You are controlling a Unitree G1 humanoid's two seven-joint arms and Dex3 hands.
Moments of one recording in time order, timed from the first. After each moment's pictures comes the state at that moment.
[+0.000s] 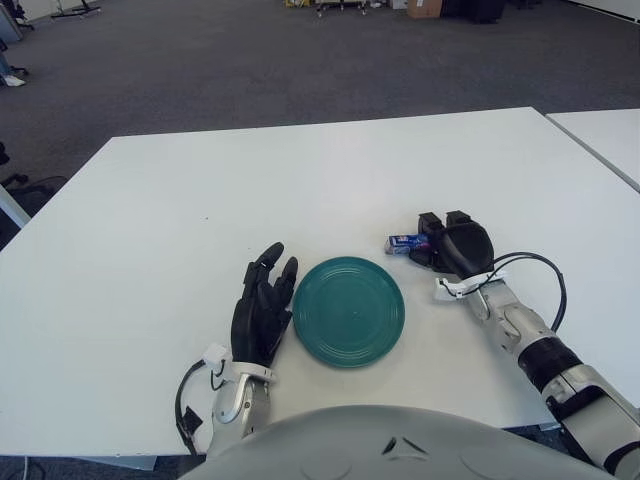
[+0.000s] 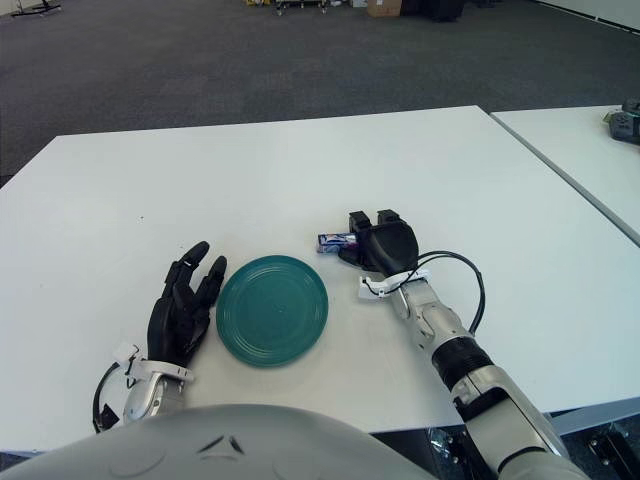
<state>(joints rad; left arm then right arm) 0.51 -0.14 -0.14 -0.05 -0.38 -0.28 -0.21 -0.22 -0.47 0.49 0.56 -0.99 -0.16 -0.66</state>
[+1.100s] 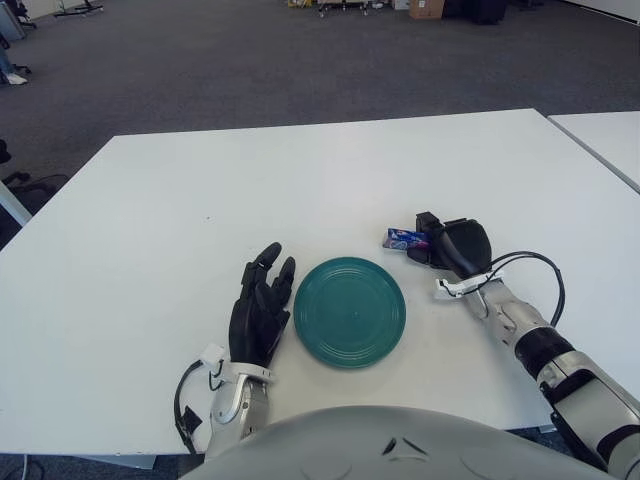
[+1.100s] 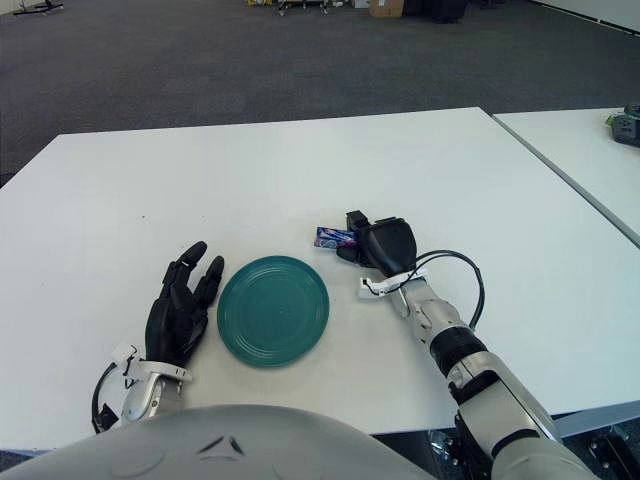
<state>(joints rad) 0.50 -0.14 -0.12 -0.05 -0.38 -0.28 -0.21 -0.29 -0.47 0.52 0.66 -0.97 -0.25 -0.79</state>
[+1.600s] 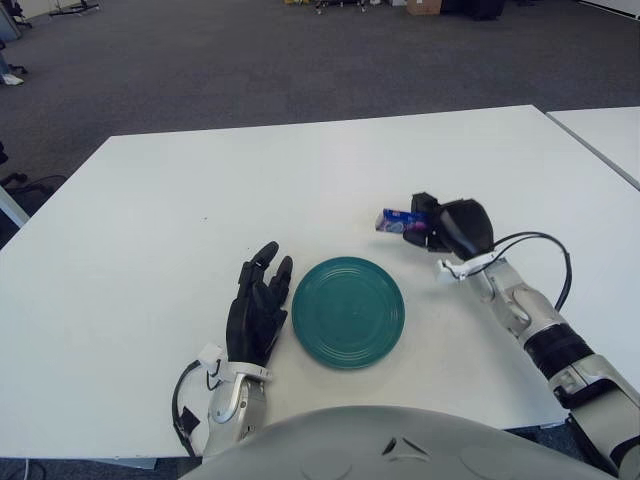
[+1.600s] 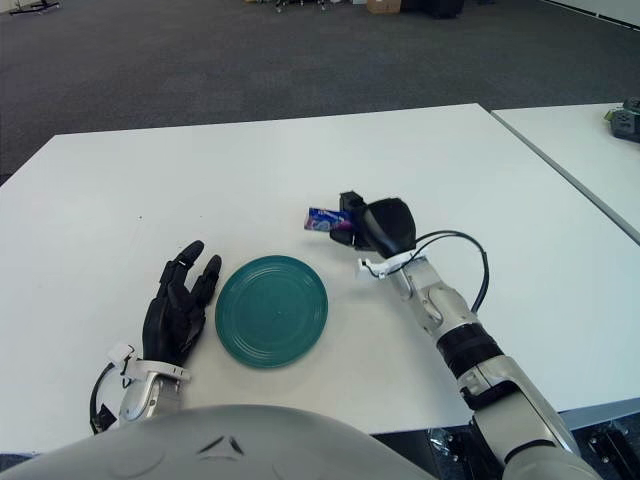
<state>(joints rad) 0.50 -0.14 -0.10 -0.05 -0.39 -0.27 -0.21 -0.26 -0.52 0.39 0.26 -0.90 -0.24 -0.53</state>
